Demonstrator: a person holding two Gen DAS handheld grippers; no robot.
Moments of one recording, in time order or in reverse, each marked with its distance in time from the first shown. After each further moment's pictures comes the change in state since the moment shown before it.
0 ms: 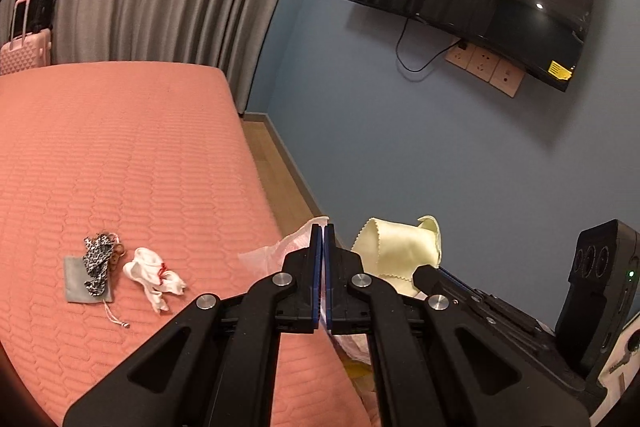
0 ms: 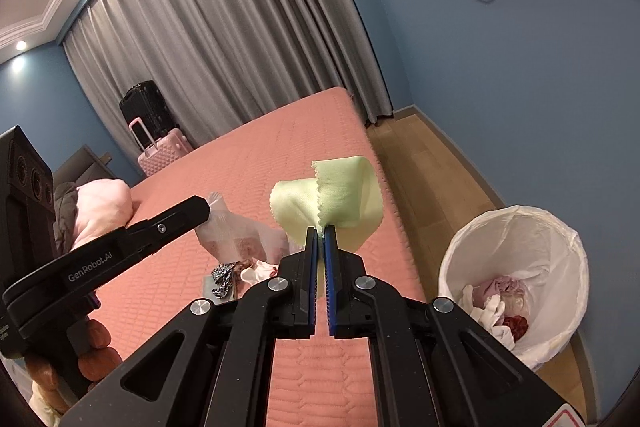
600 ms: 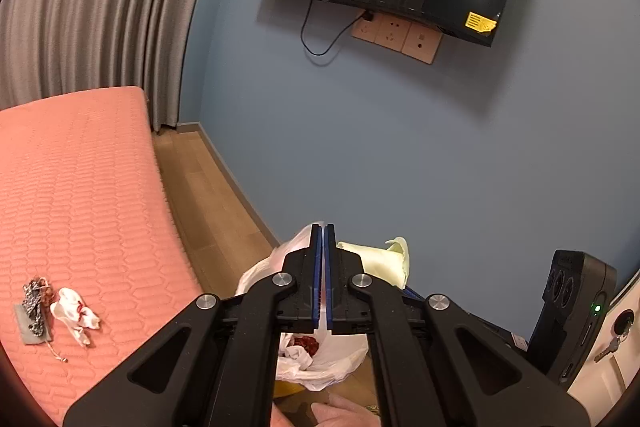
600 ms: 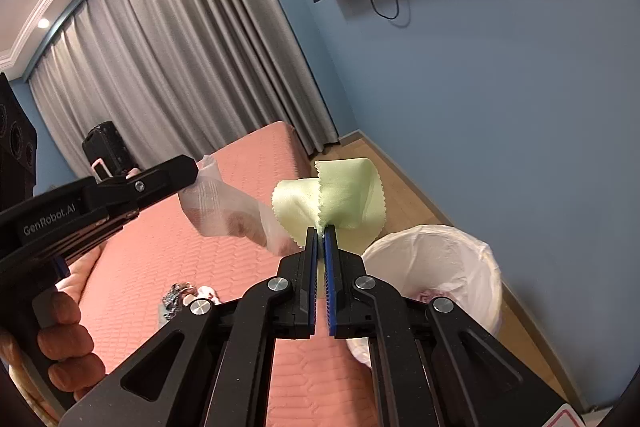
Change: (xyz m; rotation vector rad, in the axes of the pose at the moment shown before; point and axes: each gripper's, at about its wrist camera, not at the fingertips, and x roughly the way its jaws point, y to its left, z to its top) left arm 0.042 -0.121 0.013 0.151 0.036 -0.170; right arm -0.059 -0.100 0.011 0.083 -0.089 -0.143
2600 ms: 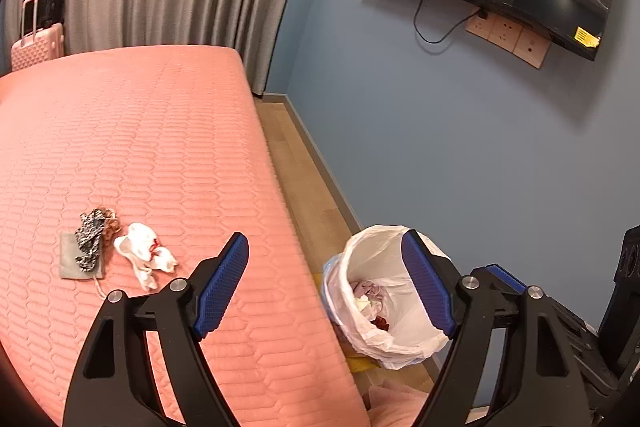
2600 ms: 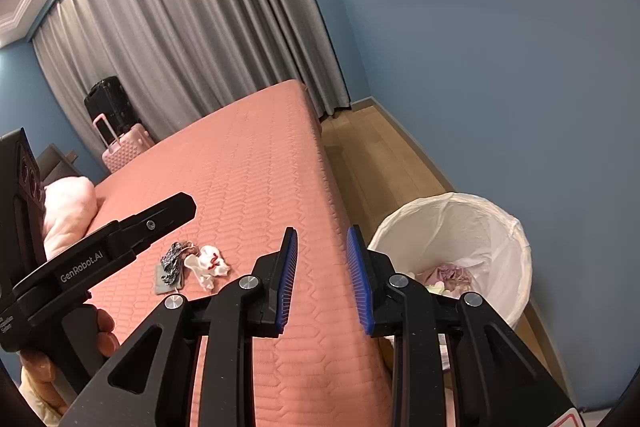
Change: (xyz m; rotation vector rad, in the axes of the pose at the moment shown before) left arm -0.021 0.091 -0.049 -0.184 0.037 0.287; right arm 0.039 0.061 -0.034 -0.106 0.141 0.023
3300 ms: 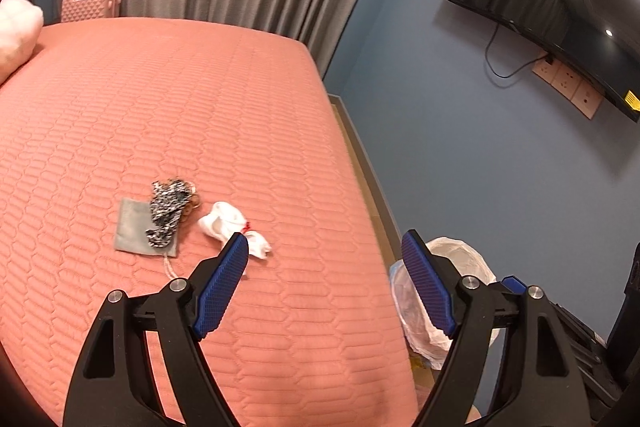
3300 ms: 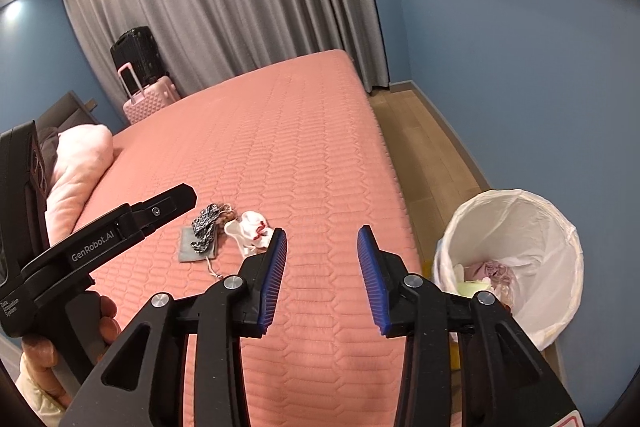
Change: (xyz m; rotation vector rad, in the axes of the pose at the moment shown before) left arm -0.022 0.111 -0.014 -0.173 -0.013 0.104; right arm 0.052 0.100 -0.021 -0.146 0.101 0.053
